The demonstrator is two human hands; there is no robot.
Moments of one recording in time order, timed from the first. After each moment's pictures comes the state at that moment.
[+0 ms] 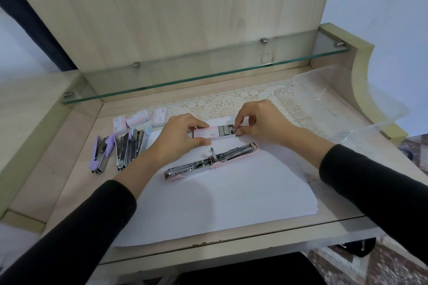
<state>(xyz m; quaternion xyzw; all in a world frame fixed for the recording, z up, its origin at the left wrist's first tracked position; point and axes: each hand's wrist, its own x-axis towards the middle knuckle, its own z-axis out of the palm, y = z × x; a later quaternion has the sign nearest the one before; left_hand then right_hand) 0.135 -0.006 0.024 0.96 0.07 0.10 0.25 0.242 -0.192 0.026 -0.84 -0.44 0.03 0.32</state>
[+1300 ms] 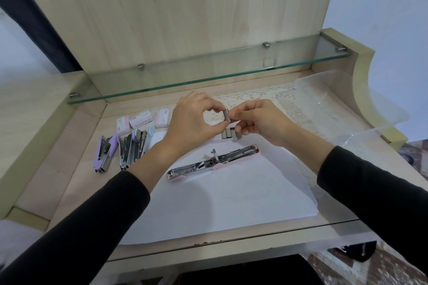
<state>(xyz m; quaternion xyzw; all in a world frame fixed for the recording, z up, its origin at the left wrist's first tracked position) 0.147 -0.033 0.051 0.93 -0.07 0.31 0.20 0.225 -0.184 0.048 -0.64 -0.21 0.30 0.67</state>
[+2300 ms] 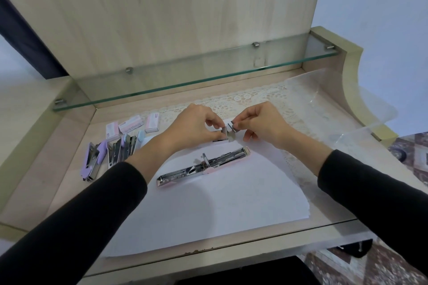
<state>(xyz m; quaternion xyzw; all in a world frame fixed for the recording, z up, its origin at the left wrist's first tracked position) 0.169 -0.036 0.051 0.97 -0.02 0.06 0.23 0.236 -0.199 0.036 -0.78 -0.19 0.19 0.56</state>
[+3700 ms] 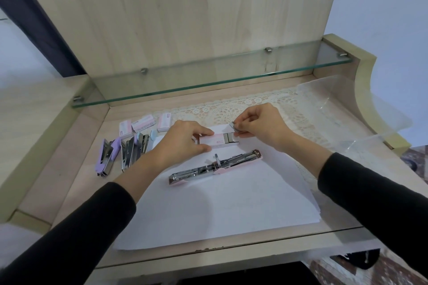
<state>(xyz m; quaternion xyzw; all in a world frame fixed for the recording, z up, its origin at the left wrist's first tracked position) 0.131 -0.008 0.036 0.97 0.06 0.06 0.24 0.230 -0.178 0.038 -0.76 -0.20 0.19 0.59</state>
